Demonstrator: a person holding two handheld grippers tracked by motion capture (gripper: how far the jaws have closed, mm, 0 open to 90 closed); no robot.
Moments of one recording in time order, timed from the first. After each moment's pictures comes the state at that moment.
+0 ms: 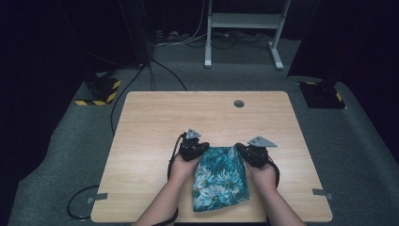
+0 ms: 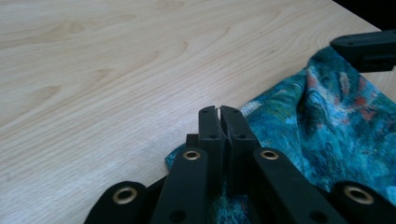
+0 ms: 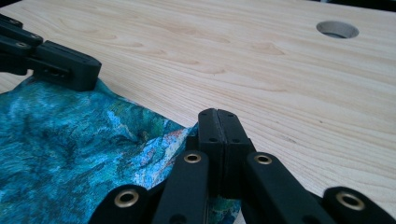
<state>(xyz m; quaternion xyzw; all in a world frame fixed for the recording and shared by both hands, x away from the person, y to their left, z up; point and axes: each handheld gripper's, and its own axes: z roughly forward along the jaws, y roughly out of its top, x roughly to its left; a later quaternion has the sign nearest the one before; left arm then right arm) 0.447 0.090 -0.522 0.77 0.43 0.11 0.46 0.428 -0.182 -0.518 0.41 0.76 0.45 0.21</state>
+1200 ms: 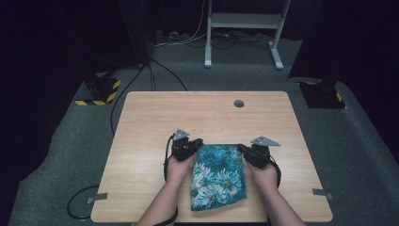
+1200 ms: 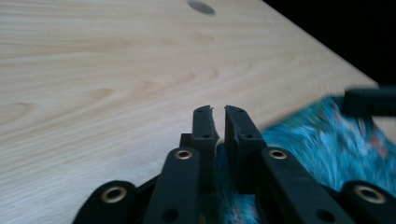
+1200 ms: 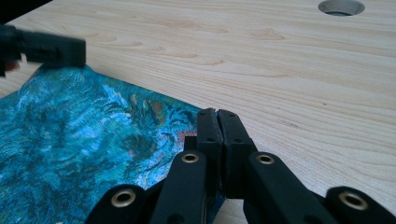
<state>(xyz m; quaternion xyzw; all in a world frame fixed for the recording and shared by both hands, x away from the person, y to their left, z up) 0.447 0.123 -0.528 0.68 0.49 0.11 0.53 0.431 -0.190 -0.522 0.44 0.75 0.46 0.18</state>
